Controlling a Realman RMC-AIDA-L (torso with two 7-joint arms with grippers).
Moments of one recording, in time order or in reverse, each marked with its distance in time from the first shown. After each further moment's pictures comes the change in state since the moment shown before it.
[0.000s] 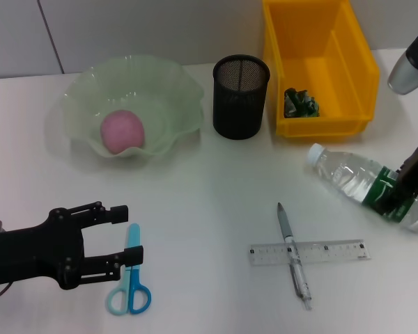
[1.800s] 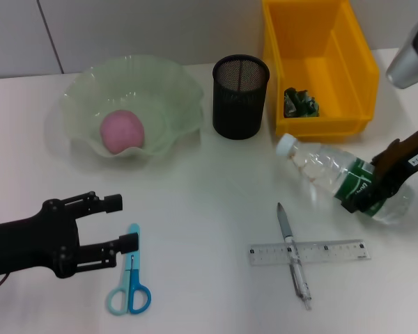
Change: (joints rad) left arm -0.001 -0.002 -0.037 0.000 -0.006 -0.001 -0.002; right arm -0.049 -0.002 -0.003 -0.062 0.222 -0.053 -0.099
